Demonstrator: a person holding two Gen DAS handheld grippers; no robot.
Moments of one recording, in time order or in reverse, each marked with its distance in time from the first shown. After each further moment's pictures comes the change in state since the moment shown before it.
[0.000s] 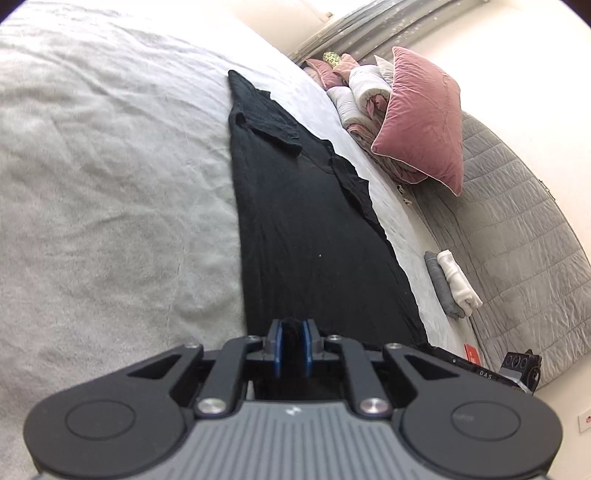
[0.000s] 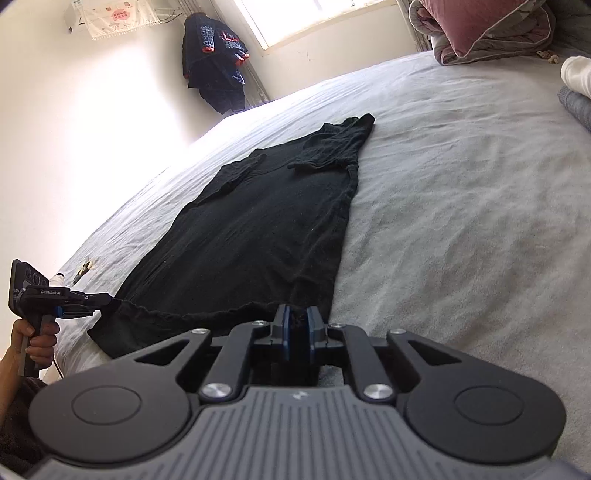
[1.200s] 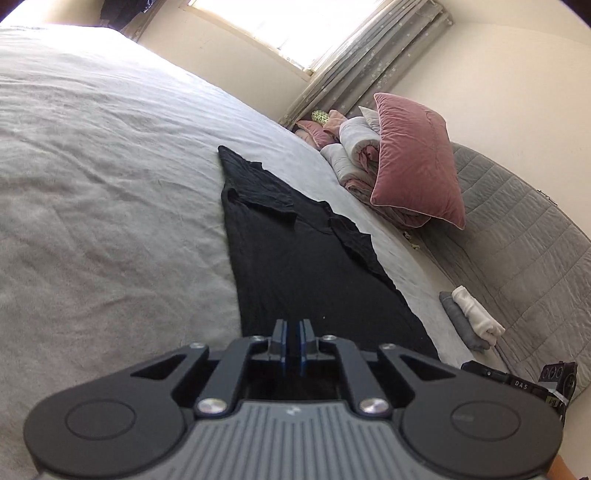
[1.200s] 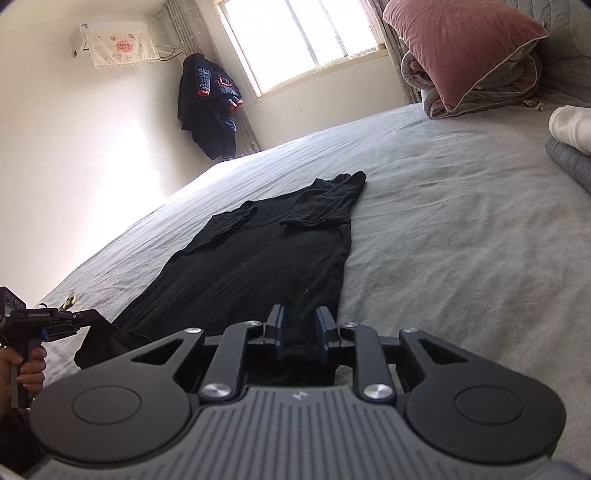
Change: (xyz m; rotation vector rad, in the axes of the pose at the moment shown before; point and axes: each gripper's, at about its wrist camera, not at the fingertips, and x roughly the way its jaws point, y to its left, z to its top) left arm -0.004 -0.016 0.002 0.149 -0.219 0.085; right arm -0.003 0.010 0.011 -0.045 -0.159 -0.070
